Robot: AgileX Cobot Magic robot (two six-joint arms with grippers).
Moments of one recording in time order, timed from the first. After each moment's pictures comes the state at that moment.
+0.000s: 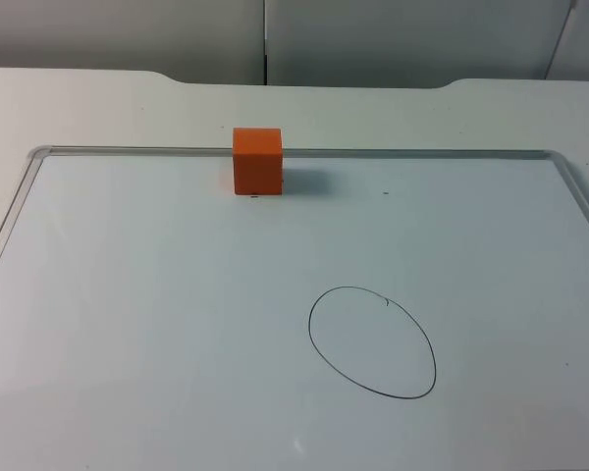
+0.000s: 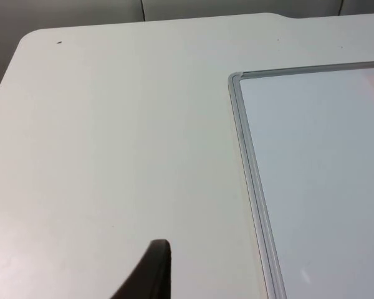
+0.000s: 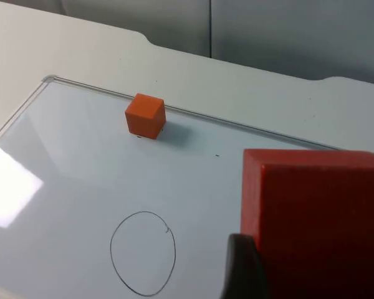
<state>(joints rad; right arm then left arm) 0.39 0.66 -1.01 0.01 1.00 -0.02 -0.04 0.00 -0.51 0.05 1.09 0.00</state>
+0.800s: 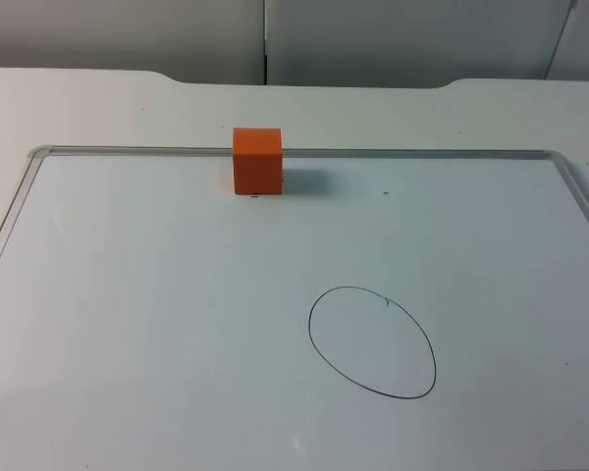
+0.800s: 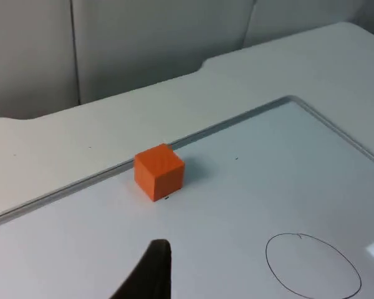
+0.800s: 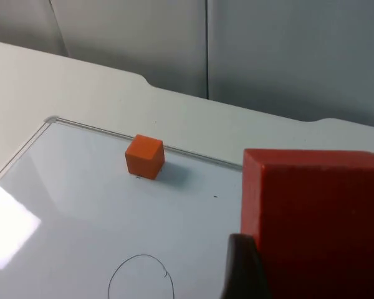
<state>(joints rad) 0.39 0.66 -1.01 0.01 0.90 -0.02 -0.04 0.84 -0.69 -0.97 0.70 0.99</state>
